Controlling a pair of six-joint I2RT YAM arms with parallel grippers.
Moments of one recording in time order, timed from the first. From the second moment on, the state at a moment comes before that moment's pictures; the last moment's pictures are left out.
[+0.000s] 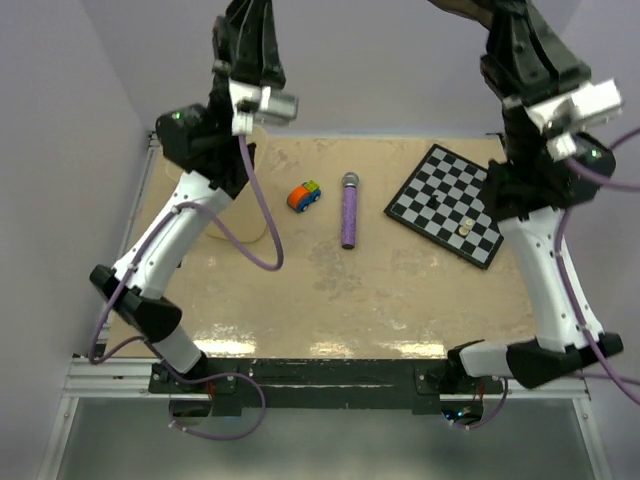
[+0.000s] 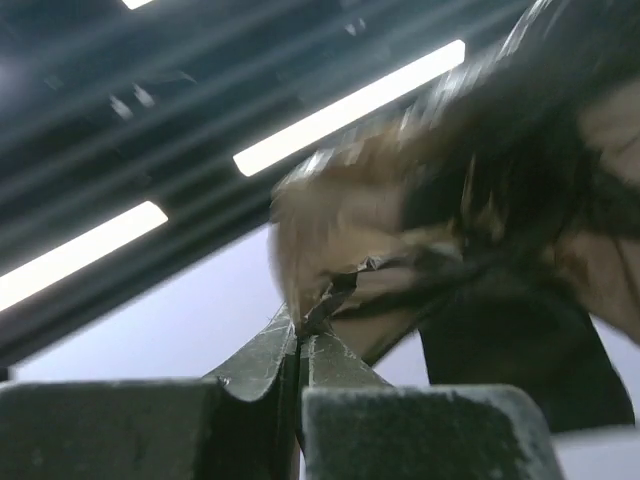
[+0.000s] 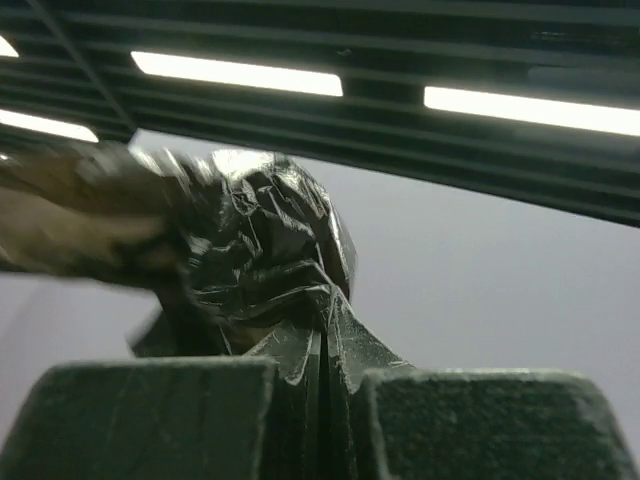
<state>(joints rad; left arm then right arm) -0.61 1.69 2.04 0.84 0.25 0.86 0.33 1.41 1.83 0.81 -0.30 -0.20</state>
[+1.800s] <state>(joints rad) -0.61 1.83 2.00 1.02 0.31 1.28 0.35 1.52 1.75 0.93 -0.16 -0.45</state>
